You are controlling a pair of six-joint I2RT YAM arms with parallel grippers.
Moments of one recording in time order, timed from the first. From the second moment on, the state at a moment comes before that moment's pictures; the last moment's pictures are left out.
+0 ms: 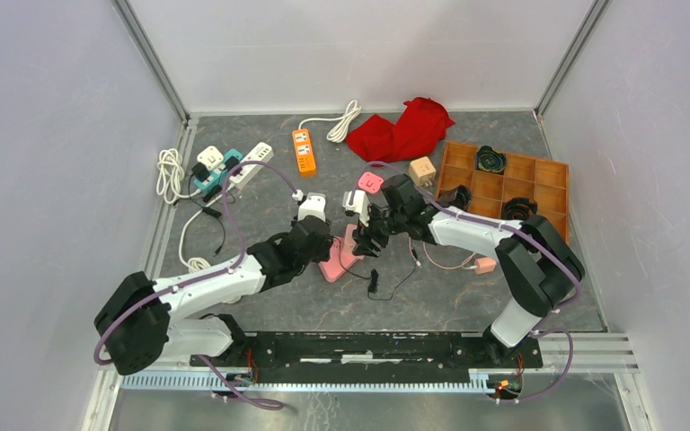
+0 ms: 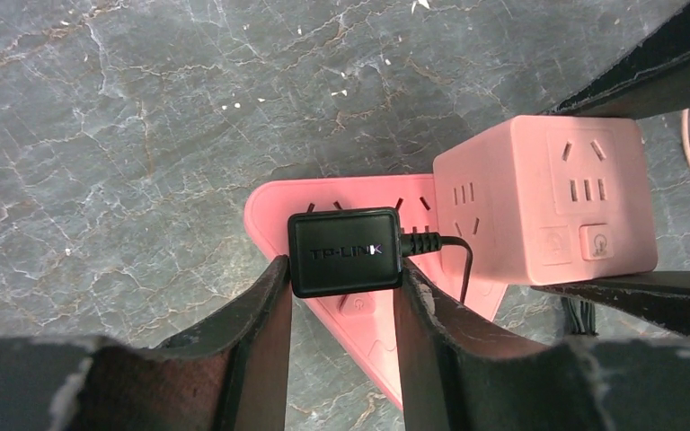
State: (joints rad) left arm -0.87 1.21 0.64 -0.15 -0.44 -0.52; right arm 0.68 1.66 0.95 -0.06 -0.58 -0.48
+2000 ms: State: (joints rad) left arm -0.98 1.22 1.03 0.00 -0.15 -0.35; right arm 0.21 1.28 0.90 -0.06 -0.90 -0.49
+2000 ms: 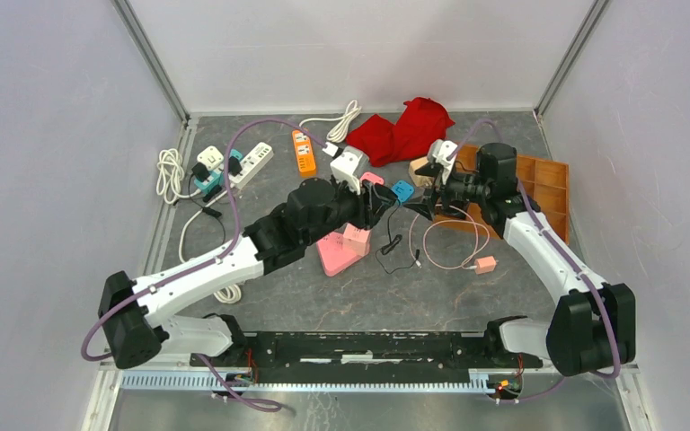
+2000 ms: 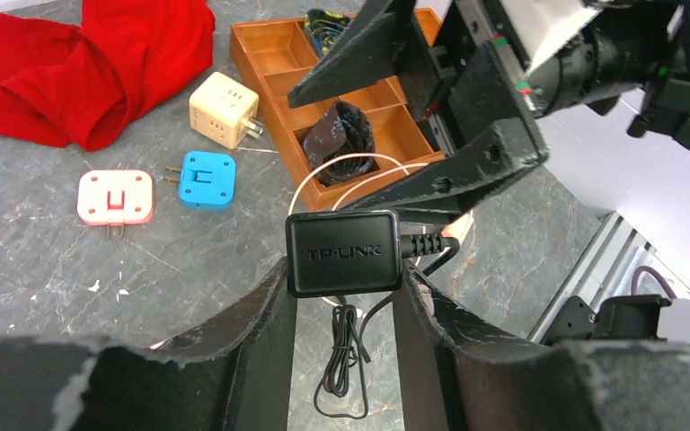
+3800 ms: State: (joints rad) left arm -0.44 2.29 1.83 -0.25 0.19 -0.43; right arm 0.08 1.25 0.84 0.07 -0.91 -0.35
